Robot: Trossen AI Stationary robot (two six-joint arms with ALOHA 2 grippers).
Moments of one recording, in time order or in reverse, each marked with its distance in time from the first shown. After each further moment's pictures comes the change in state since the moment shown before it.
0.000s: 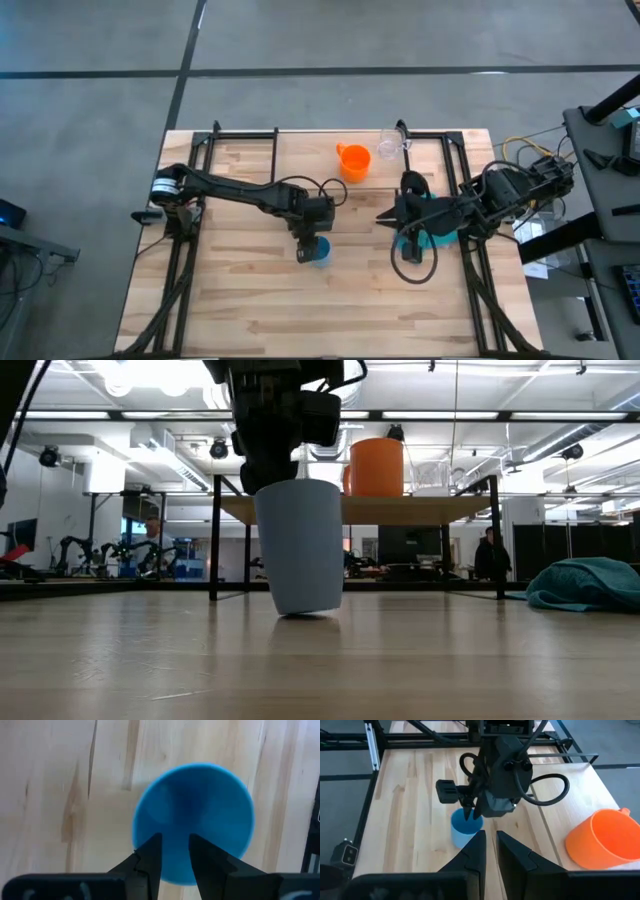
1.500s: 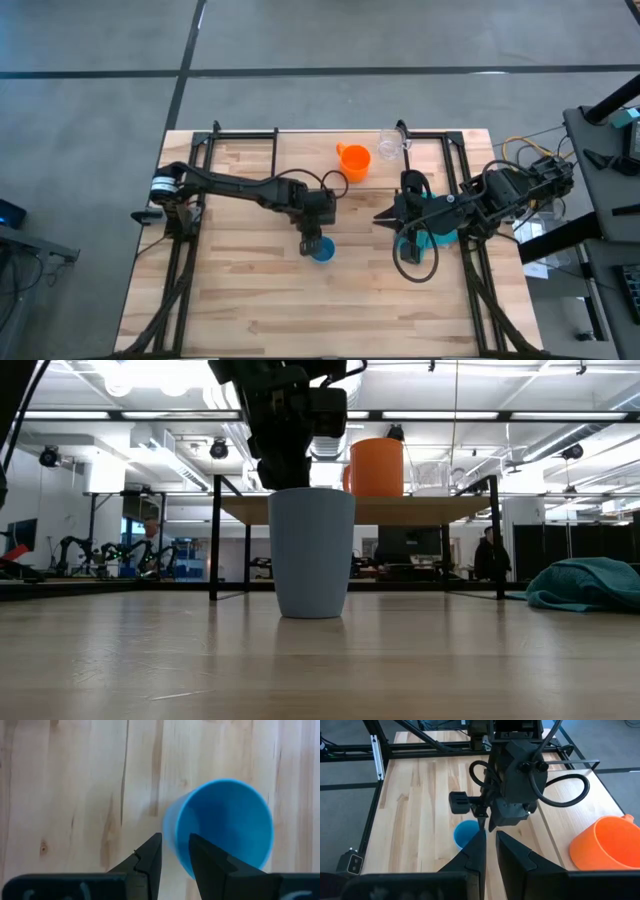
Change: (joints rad) left arm 0.032 -0.010 0.008 0.054 -0.087 0.114; right arm 0.000 0.001 0.001 0.042 0.000 0.000
